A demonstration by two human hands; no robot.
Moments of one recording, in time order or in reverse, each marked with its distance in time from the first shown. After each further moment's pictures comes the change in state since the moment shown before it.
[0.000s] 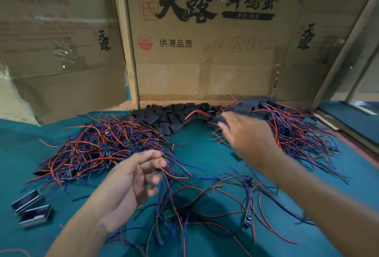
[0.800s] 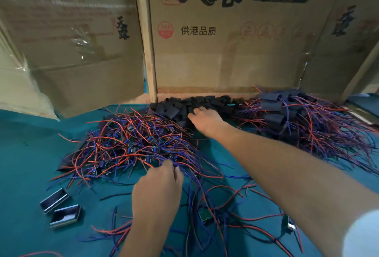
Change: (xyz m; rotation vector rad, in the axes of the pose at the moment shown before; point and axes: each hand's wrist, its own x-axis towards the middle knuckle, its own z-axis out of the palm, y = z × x) left_hand 0.017 -0.032 -0.022 1.695 0.545 0.222; right_hand 0.119 -0.098 0.165 -0.061 -0.634 -0.189
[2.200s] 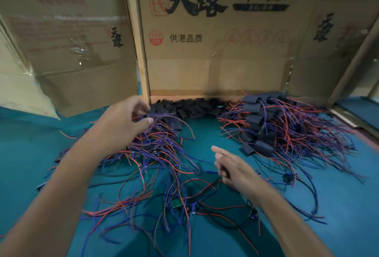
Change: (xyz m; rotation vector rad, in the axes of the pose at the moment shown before) left_hand 0.059 0.001 -0.109 -0.366 0.065 0.272; right_hand -0.230 0.017 0.022 1.795 -0.085 0.202
